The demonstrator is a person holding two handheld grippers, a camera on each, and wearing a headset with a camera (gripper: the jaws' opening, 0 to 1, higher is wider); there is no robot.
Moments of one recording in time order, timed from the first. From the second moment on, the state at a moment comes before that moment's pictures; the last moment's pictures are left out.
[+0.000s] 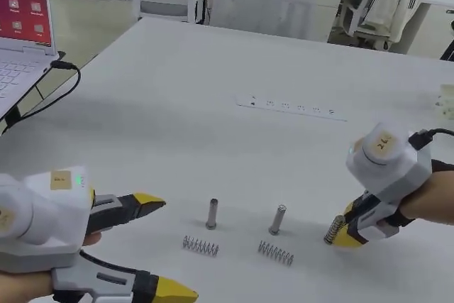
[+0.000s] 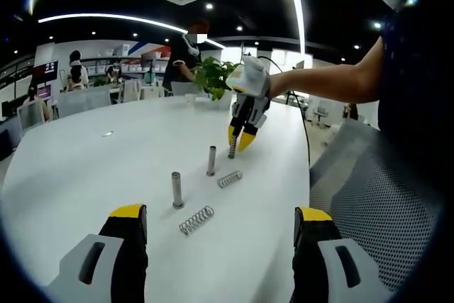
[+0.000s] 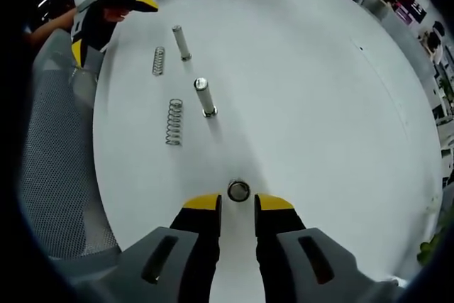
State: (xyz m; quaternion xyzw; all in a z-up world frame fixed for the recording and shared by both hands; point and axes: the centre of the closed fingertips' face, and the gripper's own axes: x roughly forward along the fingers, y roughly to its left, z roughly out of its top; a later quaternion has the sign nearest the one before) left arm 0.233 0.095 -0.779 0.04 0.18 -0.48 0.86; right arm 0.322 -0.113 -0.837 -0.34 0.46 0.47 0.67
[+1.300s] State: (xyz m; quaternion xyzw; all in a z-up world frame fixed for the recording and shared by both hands) left arm 0.230 0.094 -0.777 0.04 0.17 -0.48 0.86; right arm 0.265 -0.086 -0.833 -0.33 0.45 0.50 0.66
